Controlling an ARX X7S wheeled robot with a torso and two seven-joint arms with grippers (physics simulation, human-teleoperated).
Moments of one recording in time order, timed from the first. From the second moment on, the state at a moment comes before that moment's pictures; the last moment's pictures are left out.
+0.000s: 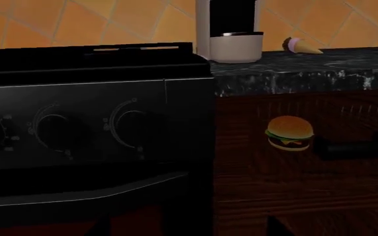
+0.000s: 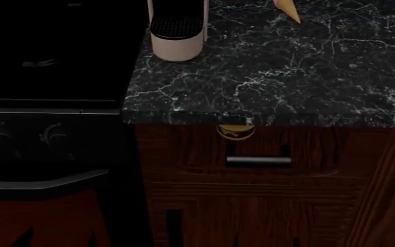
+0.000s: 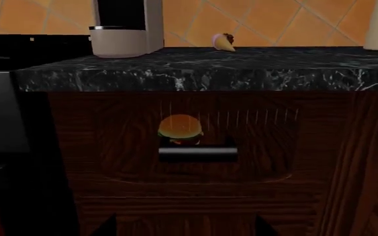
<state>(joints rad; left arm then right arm) -0.01 -0.17 0.22 0.01 -0.13 0.06 -0.17 0.00 0.17 -0.20 -0.02 0.17 -0.02 0.19</state>
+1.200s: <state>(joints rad) -0.01 -0.20 0.25 0.01 -0.17 0.06 -0.19 0.01 0.19 -0.23 -0.01 0.19 -0.04 0.22</state>
